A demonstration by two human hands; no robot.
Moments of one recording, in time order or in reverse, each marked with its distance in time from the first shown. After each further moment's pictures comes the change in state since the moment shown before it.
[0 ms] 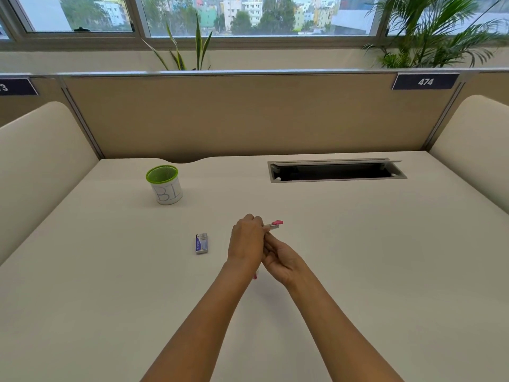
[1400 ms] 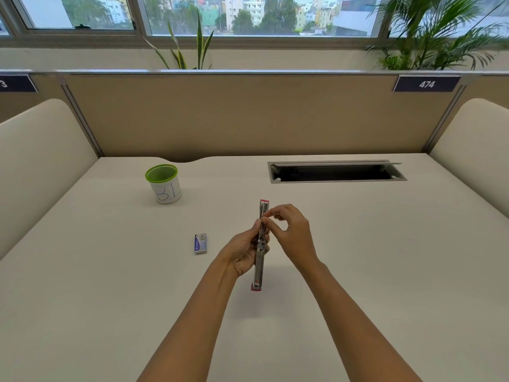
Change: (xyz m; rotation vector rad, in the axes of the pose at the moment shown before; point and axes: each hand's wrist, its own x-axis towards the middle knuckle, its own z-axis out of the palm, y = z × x) left_hand -0.002 -0.017 0.005 -1.654 -0.402 -0.649; right_hand 0.013 -0.038 -0.005 -1.553 0.063 -1.084
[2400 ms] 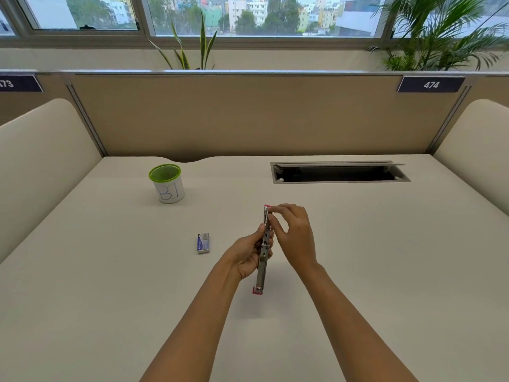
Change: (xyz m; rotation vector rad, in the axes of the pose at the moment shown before) left_hand 0.005 -0.006 -0.007 0.006 -0.009 -0.059; right_hand -0.002 0.002 0.007 -0.202 0.126 -0.101
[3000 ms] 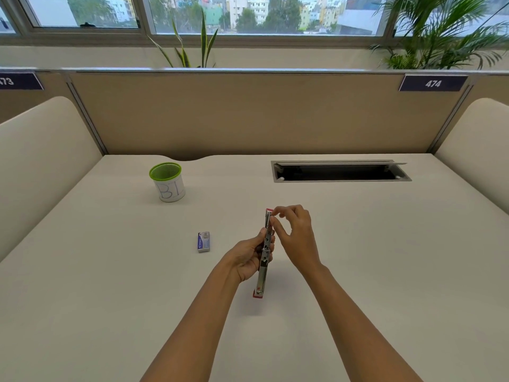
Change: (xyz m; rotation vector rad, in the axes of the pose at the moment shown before) left_hand 0.003 -0.007 -0.007 0.038 0.010 -0.051; right_hand -0.005 0.009 0.001 0.062 -0.093 0.113
